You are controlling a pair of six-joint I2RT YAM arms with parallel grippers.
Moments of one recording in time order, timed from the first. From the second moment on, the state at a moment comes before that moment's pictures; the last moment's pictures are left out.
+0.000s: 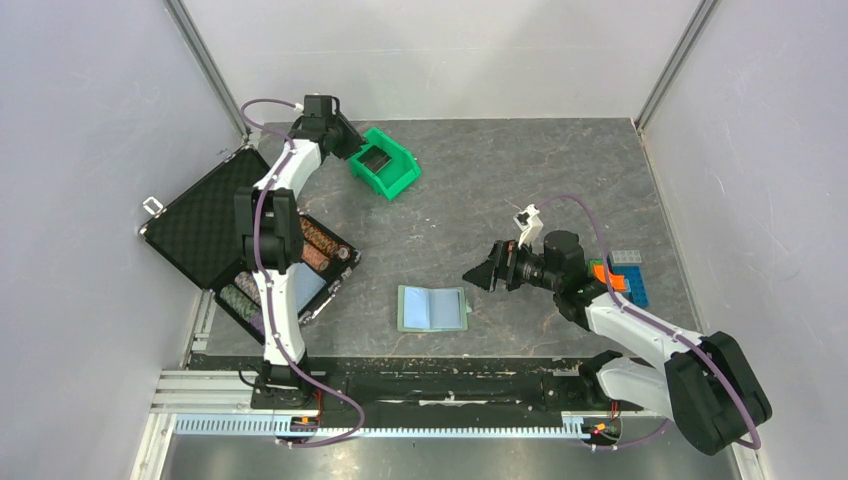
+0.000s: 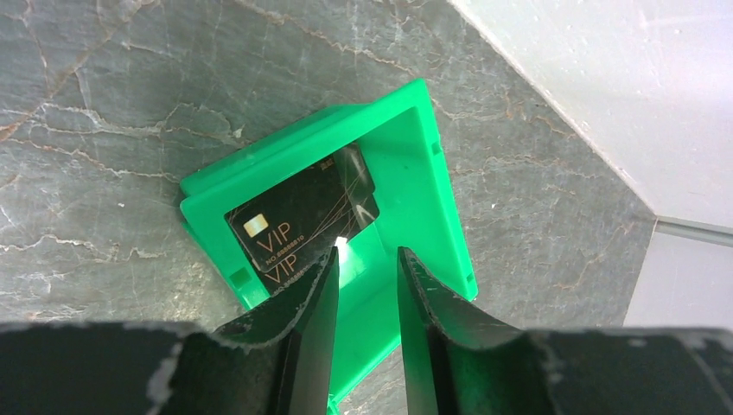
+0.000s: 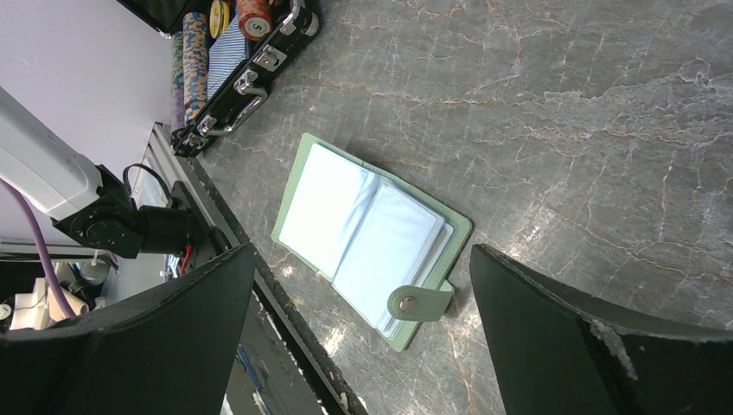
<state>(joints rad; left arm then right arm) -0.08 2.23 1.89 -0.34 0.16 -0.78 0.45 1.11 0.39 0.31 -0.52 0.57</state>
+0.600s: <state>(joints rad) -0.12 1.98 1.68 -0.46 0.27 -0.68 0.45 1.14 0.42 0.21 -0.49 0.52</state>
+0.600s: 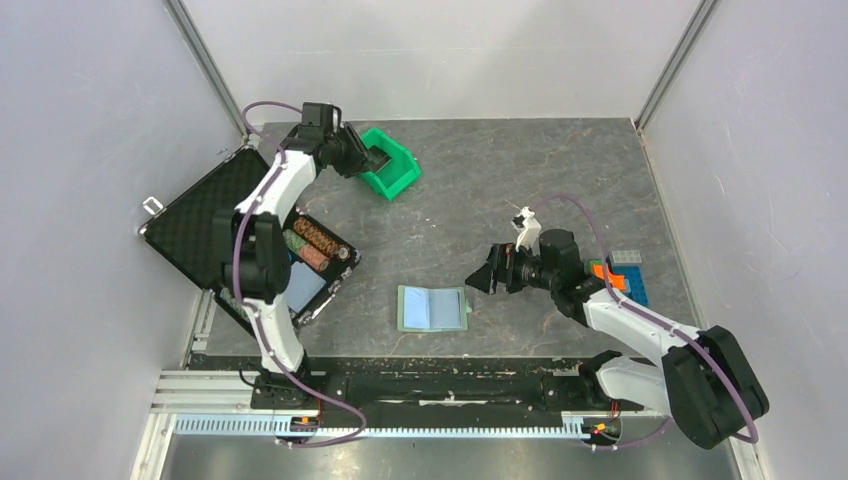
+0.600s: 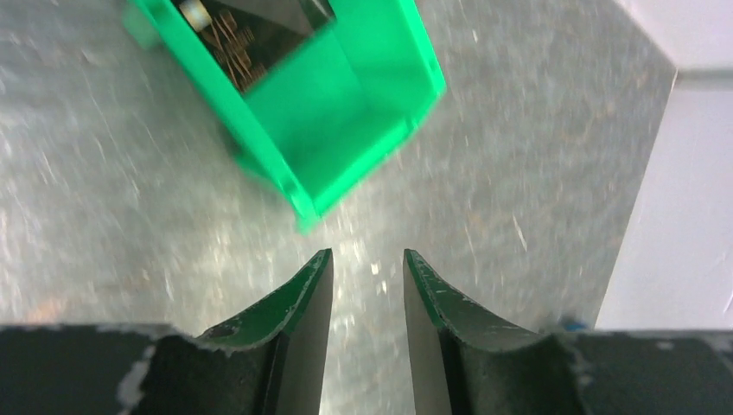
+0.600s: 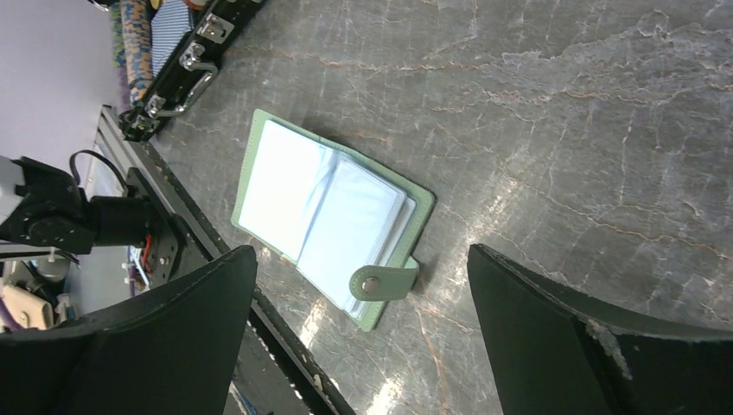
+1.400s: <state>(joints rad) -0.46 1.08 0.77 -0.47 0.40 -0.64 0.56 0.96 0.25 0.22 -0.46 0.50</state>
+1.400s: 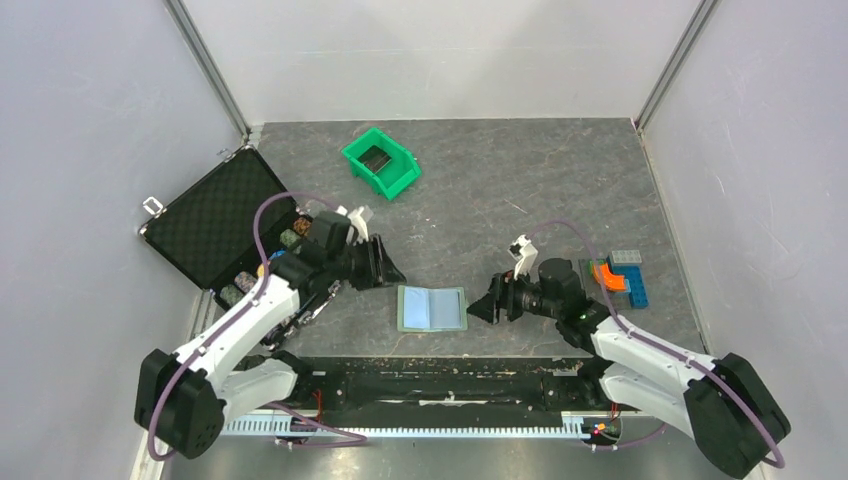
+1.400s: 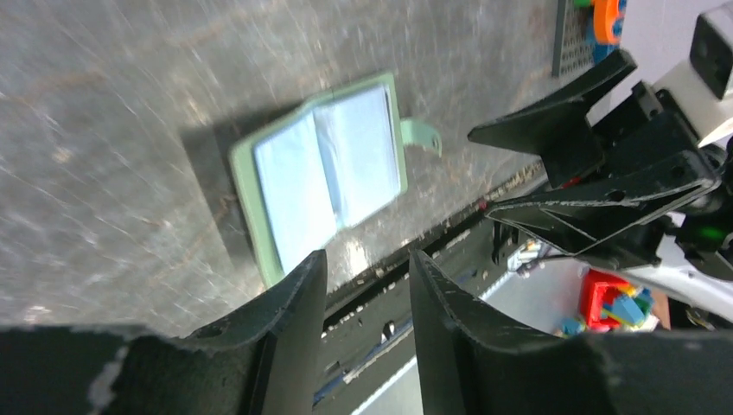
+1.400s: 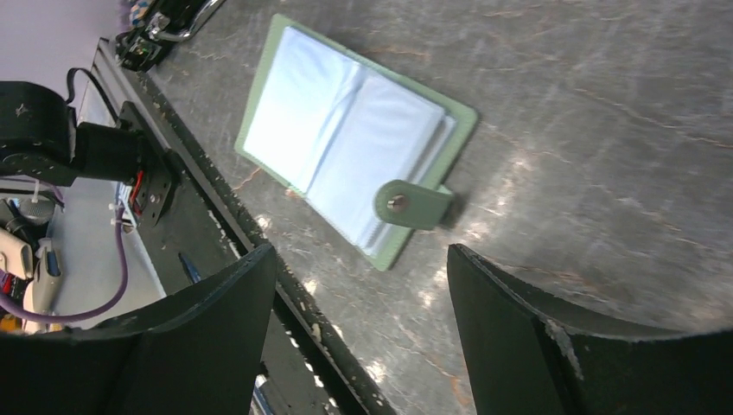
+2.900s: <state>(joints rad) -0.59 1.33 0.41 0.02 0.45 -0.76 0.81 1.37 0.33 0.49 -0.21 0.74</state>
